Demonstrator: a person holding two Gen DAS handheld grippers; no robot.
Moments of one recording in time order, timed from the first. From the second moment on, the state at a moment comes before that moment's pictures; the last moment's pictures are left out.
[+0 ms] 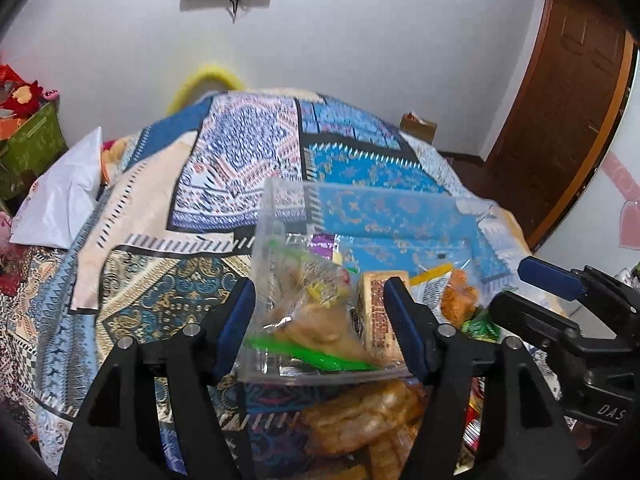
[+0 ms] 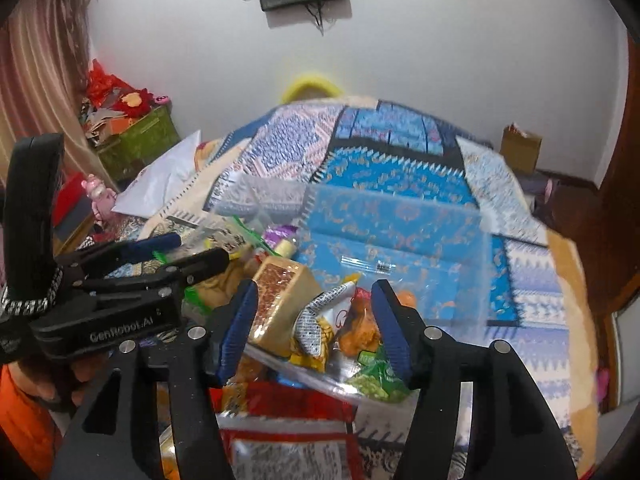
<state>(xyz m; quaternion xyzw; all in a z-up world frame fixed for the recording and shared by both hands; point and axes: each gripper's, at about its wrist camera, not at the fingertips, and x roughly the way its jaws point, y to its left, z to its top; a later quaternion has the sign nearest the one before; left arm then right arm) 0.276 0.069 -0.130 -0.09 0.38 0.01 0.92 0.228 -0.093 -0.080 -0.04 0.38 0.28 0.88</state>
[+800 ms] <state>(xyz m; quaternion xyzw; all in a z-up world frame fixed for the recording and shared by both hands) 0.173 0.079 -0.191 -0.05 0.46 0.00 0.89 0.153 -0.099 -0.121 -0.04 0.42 0.30 0.85</state>
